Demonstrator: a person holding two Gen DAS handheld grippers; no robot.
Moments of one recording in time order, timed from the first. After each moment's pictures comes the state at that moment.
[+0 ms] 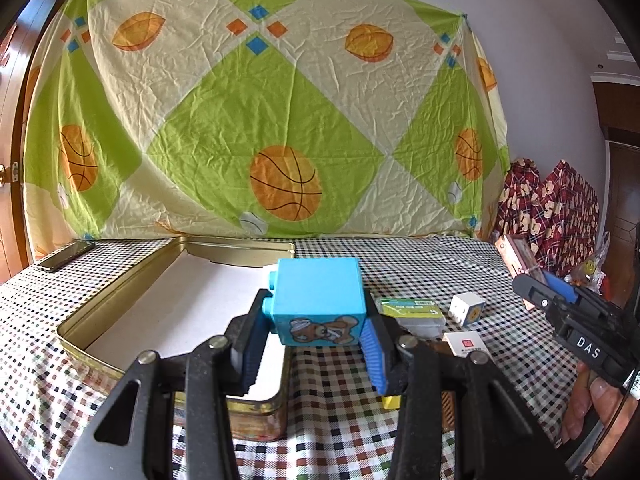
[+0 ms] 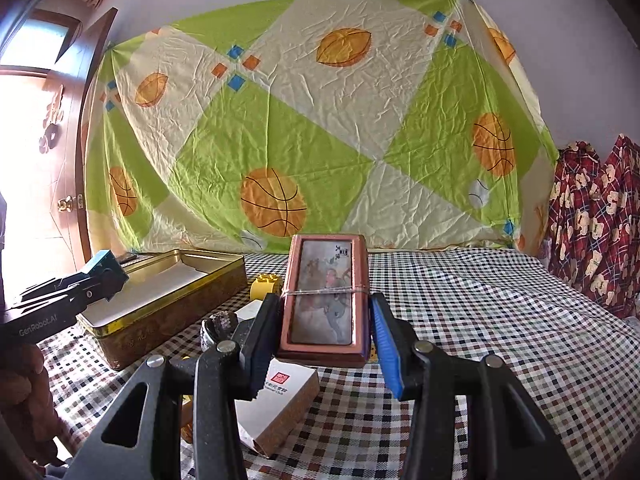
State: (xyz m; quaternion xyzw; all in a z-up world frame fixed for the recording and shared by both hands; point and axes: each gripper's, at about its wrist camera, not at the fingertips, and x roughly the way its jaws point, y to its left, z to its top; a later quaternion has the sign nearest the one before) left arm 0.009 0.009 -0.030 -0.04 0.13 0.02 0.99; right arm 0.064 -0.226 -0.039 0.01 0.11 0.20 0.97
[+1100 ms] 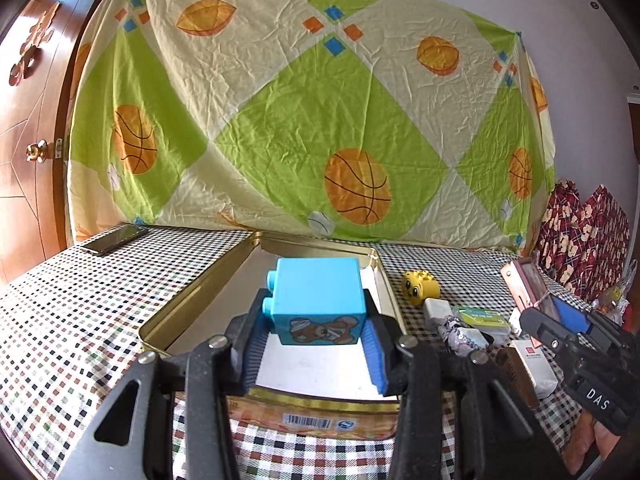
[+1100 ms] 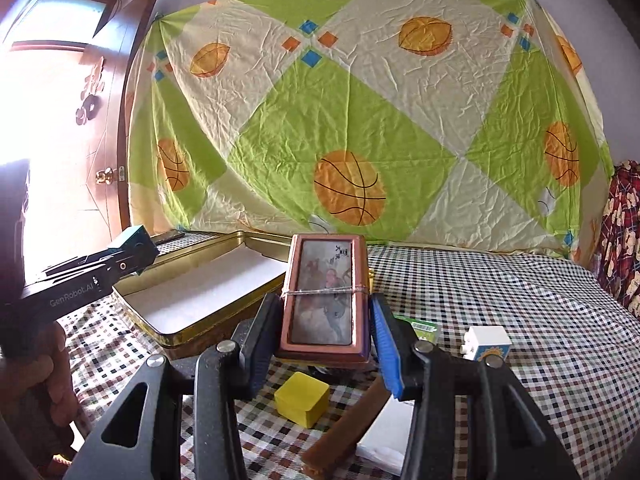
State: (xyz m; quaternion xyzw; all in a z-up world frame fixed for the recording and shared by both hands) left arm -0.003 0.085 -0.032 -0.08 0.13 0.09 0.98; right arm 0.049 -0.128 -0.038 -0.04 0.13 0.28 0.95
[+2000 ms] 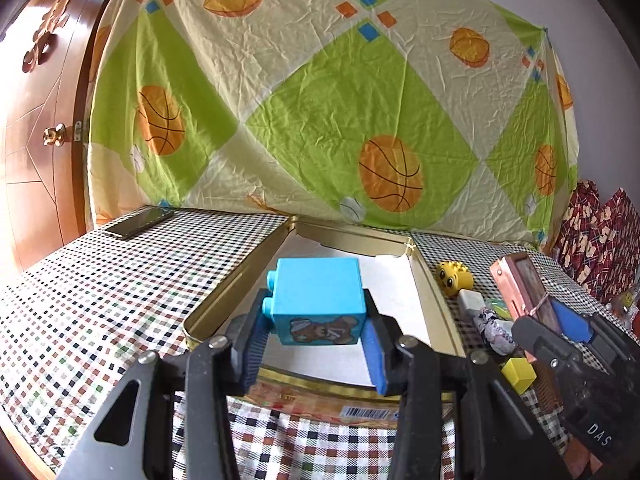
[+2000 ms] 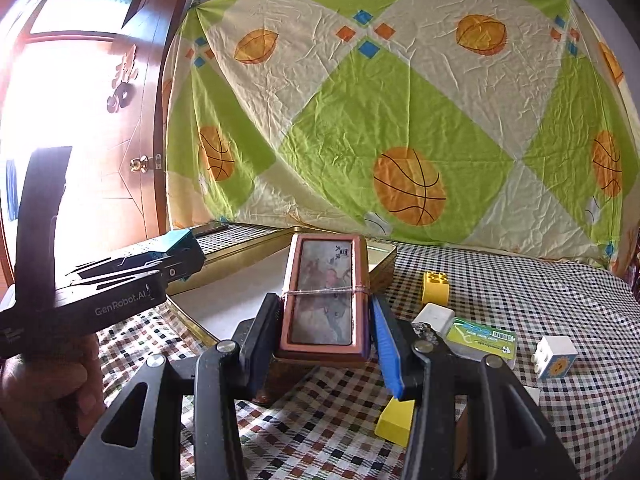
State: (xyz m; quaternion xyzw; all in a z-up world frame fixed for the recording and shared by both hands) left arm -0.003 0.116 -0.037 -0.09 0.16 0.12 0.98; right arm 0.040 -0.073 -0.035 -0.04 0.14 0.33 0.93
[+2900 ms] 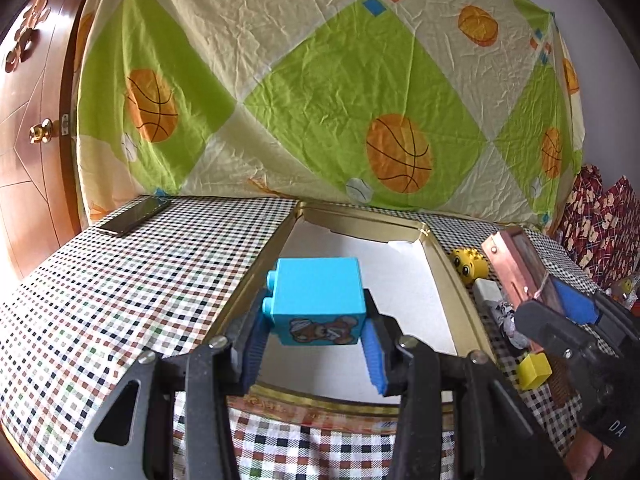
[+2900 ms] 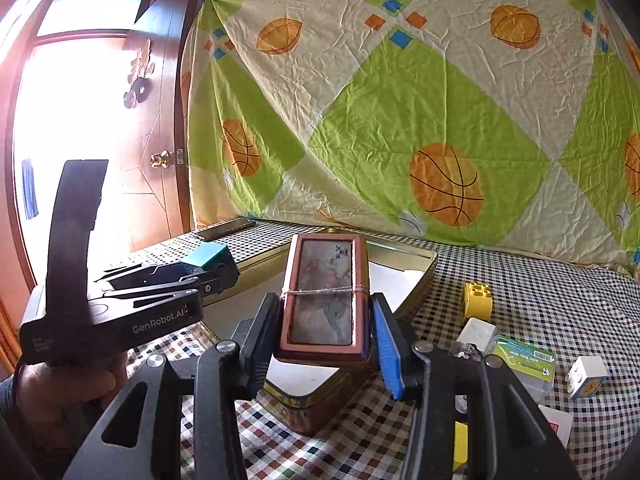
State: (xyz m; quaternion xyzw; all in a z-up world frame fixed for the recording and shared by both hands) left arm 0.025 0.144 -0.029 -0.08 0.22 0.10 0.97; right arm 0.058 -0.038 -0.015 -0.04 0.17 0.37 0.91
